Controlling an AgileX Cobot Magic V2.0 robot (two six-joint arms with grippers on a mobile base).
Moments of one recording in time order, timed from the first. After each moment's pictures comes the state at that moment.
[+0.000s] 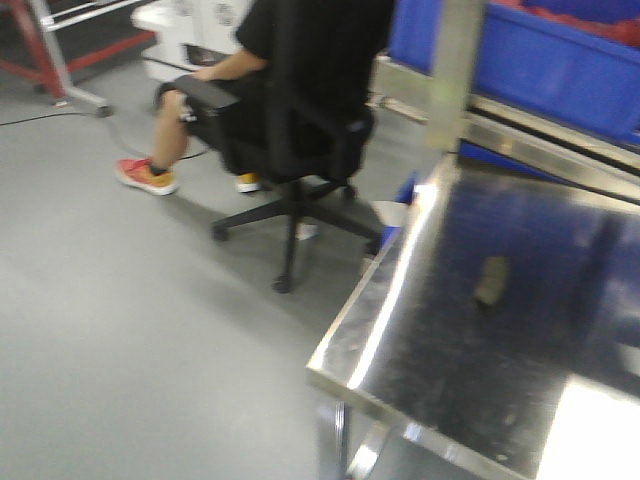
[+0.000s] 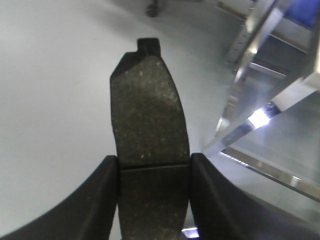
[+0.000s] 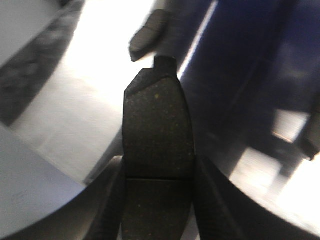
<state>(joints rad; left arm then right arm) -0.06 0.66 -0.63 -0.10 0.94 -0.01 0.04 0.61 -0.58 0.01 0.83 0.01</state>
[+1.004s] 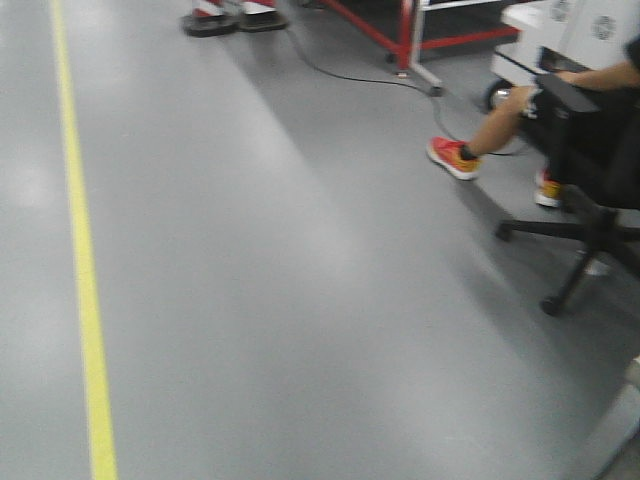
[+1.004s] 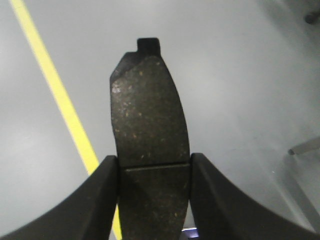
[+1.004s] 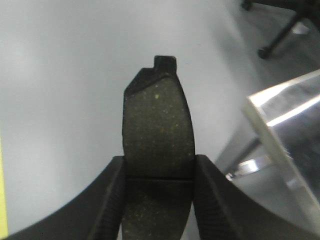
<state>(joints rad) -0.06 0.66 -0.63 -0.09 0.94 -0.01 0.04 0.61 -0.58 0.01 0.85 0.01</state>
